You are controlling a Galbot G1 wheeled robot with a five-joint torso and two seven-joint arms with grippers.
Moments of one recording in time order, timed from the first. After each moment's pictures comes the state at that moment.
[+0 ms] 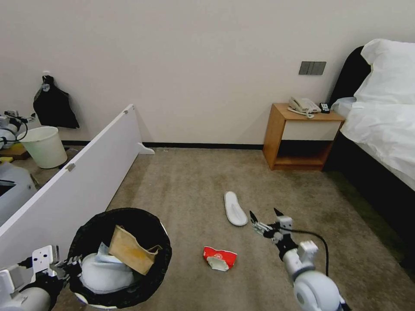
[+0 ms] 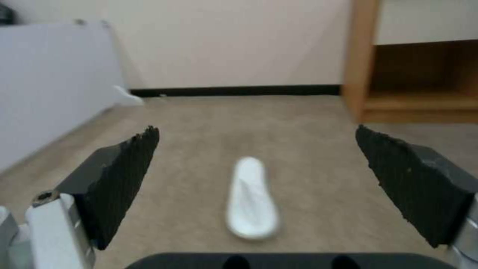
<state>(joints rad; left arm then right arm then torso) 1.74 -1.14 -0.99 -2.45 -1.10 0.73 -0.54 -1.33 1.17 0.38 1.79 0.41 0.05 0.09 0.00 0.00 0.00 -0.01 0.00</state>
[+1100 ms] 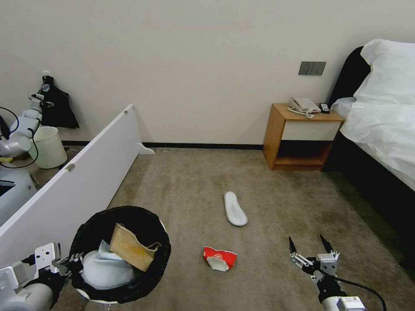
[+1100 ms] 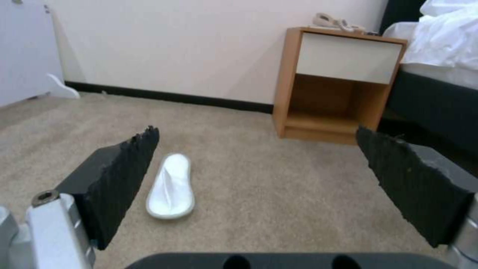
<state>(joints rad) 1.71 -1.14 -0.98 -2.41 -1.08 0.72 -0.51 -1.59 1.35 0.67 1.88 0.15 0.22 -0.05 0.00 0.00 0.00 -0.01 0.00</state>
